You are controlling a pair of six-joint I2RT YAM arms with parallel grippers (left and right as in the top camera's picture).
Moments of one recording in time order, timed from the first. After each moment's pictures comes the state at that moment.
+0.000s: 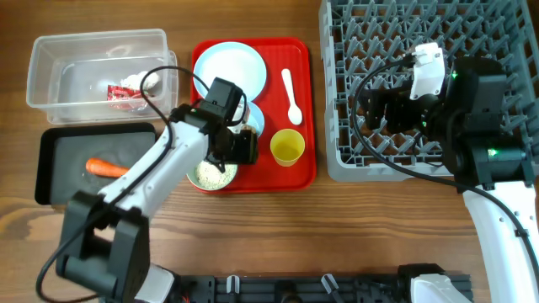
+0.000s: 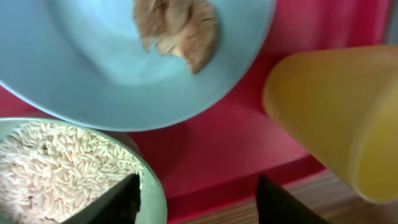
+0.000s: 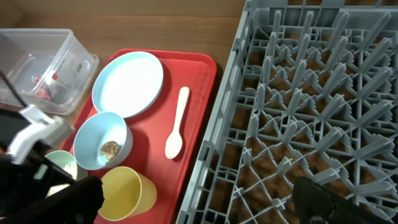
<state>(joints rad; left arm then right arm) -0.40 1.68 1.10 -0.81 0.22 -0.33 0.06 1.19 1.18 -0.70 -0.35 -0.01</state>
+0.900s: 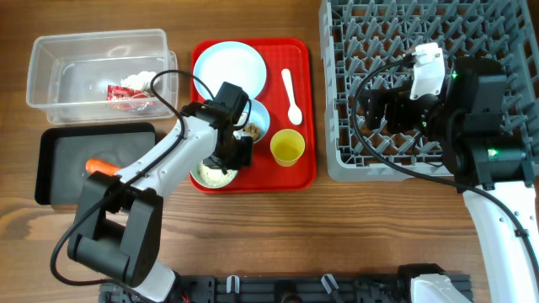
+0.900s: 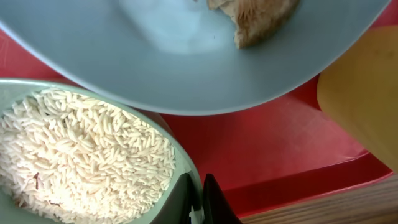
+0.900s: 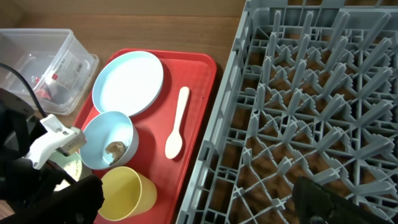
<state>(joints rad) -0.41 1.76 1.12 -0.86 0.16 -0.33 0.06 1.19 1.18 -0.70 -0.35 -0.01</state>
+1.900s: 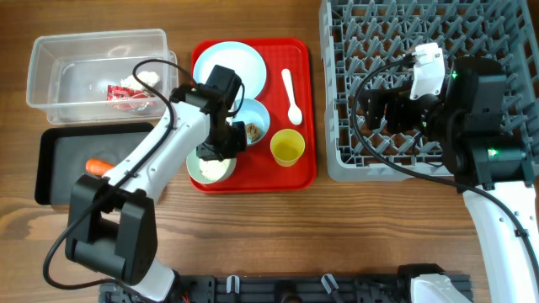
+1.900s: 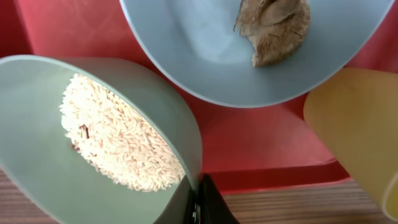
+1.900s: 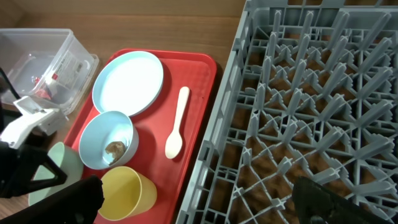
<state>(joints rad) -0.37 1.76 1.27 -1.05 0.13 -0.45 0.06 1.19 1.18 -0.70 -0.35 -0.01</state>
